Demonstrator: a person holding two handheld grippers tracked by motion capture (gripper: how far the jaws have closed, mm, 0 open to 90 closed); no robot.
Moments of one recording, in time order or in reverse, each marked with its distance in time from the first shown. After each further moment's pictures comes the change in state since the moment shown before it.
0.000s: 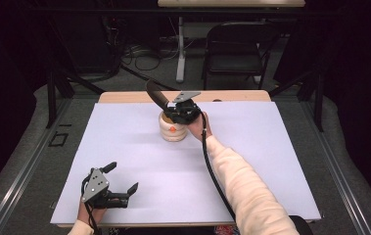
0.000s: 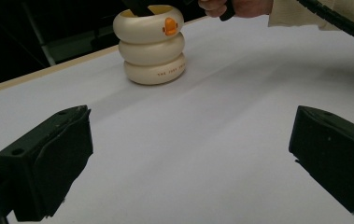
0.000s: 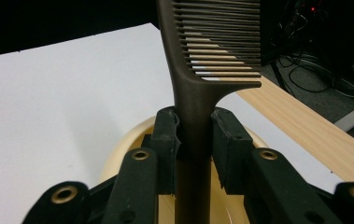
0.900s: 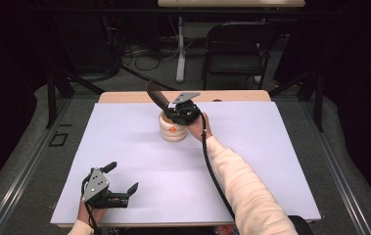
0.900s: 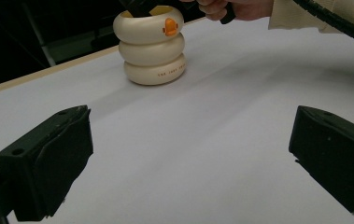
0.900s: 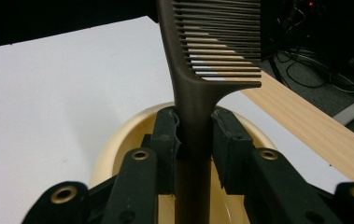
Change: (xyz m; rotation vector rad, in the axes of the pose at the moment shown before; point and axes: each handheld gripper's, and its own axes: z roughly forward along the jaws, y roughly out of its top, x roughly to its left) left arm 0.000 0.000 0.000 -0.001 -0.002 -0.002; right arm 0.000 -0.004 0.003 0.016 -0.013 0.001
